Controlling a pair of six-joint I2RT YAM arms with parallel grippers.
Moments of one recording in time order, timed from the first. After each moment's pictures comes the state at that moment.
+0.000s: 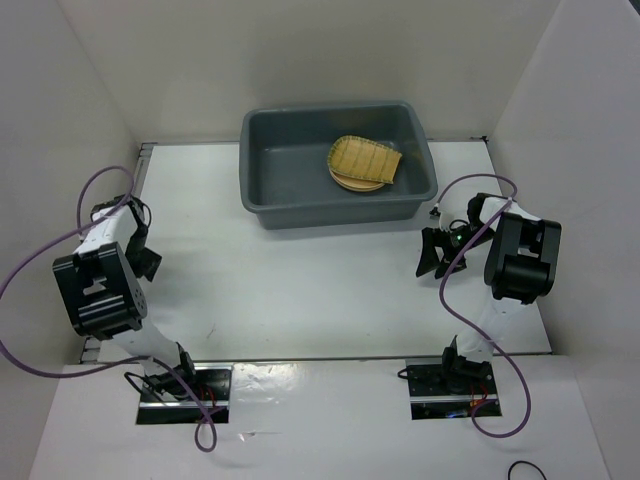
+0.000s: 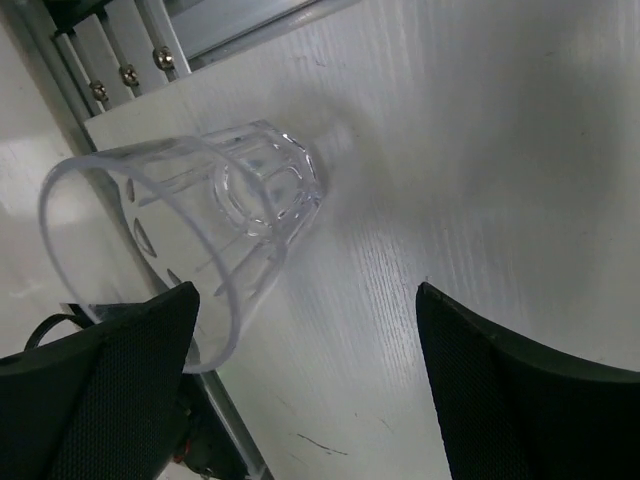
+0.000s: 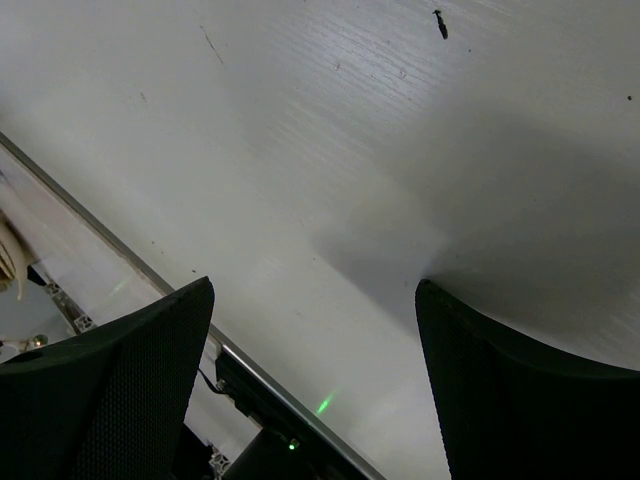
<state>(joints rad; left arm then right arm) 0.39 1.64 1.15 -1.12 -0.53 -0.87 -0.27 1.87 1.16 -1.02 -0.62 -0.52</state>
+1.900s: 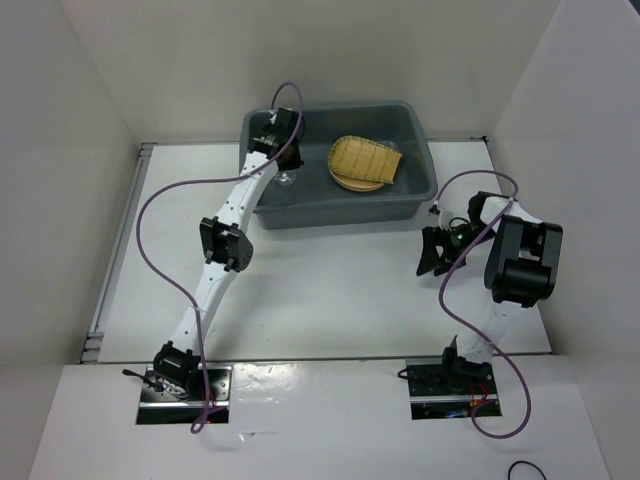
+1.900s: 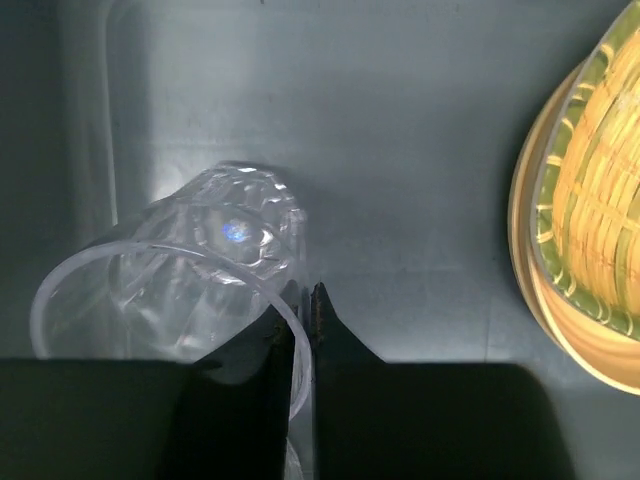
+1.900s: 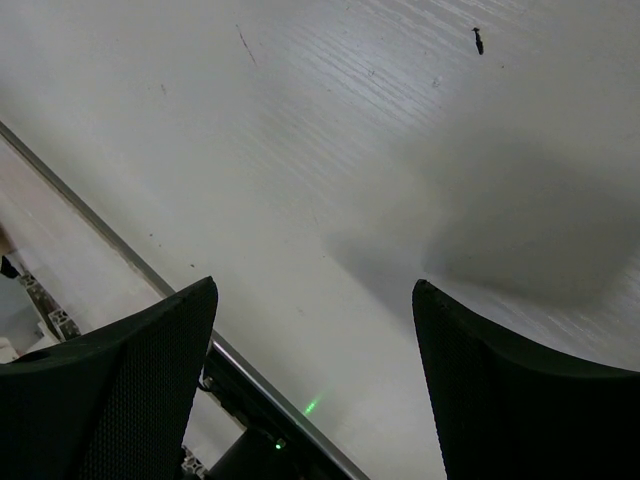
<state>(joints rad) -0.36 2.83 3.07 -1.06 -0.20 -0.47 -0.26 1.84 1.16 -1.03 -0.64 -0.58</state>
